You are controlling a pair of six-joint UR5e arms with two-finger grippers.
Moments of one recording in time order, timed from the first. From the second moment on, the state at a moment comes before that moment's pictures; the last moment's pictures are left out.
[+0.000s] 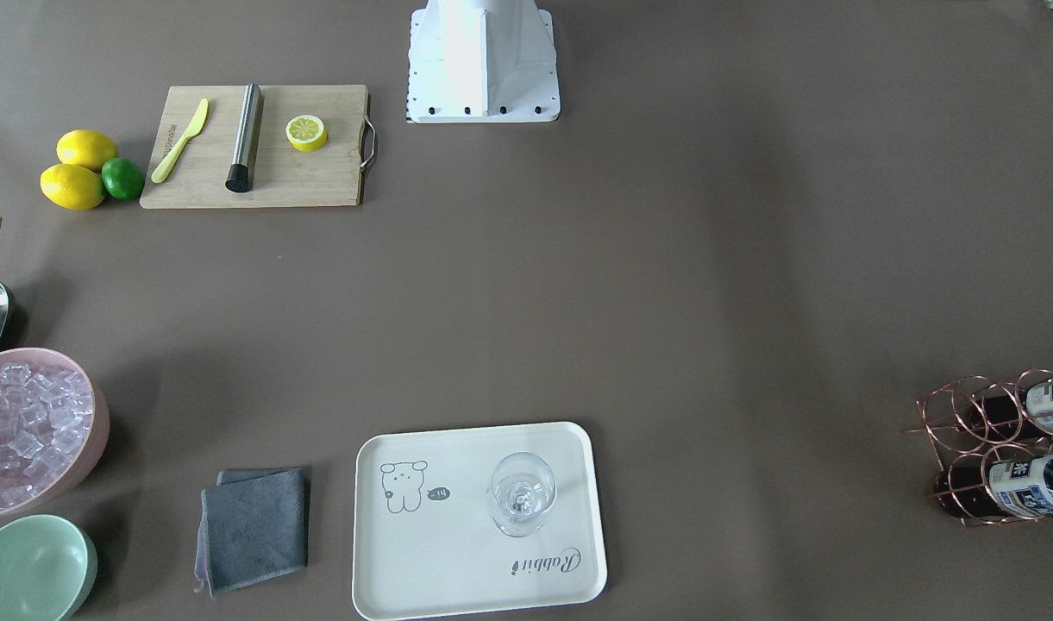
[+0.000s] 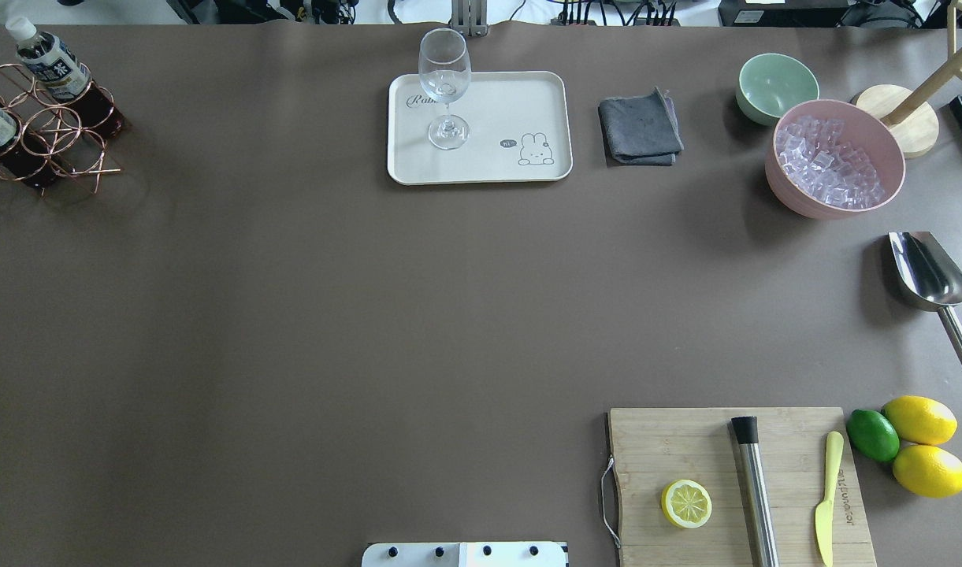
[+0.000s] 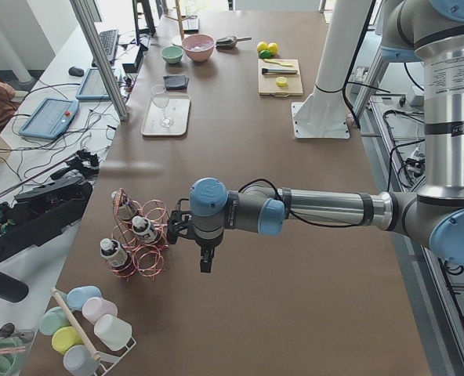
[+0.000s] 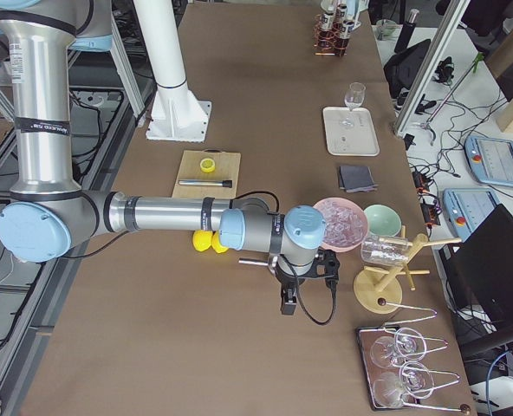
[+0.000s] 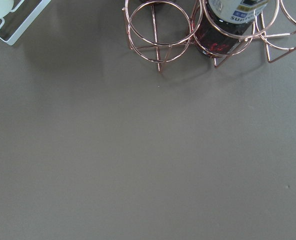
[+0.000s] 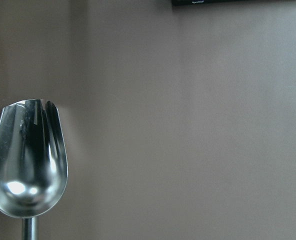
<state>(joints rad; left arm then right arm) -1.55 -1.45 -1.73 -1.69 -2.38 -0.09 1.58 -1.59 1.61 -1.66 2.28 -0.06</state>
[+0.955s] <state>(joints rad) -1.58 -1.54 -1.75 -1.68 -2.39 -0.58 1.58 -1.60 1.59 -1.51 2.29 -0.06</state>
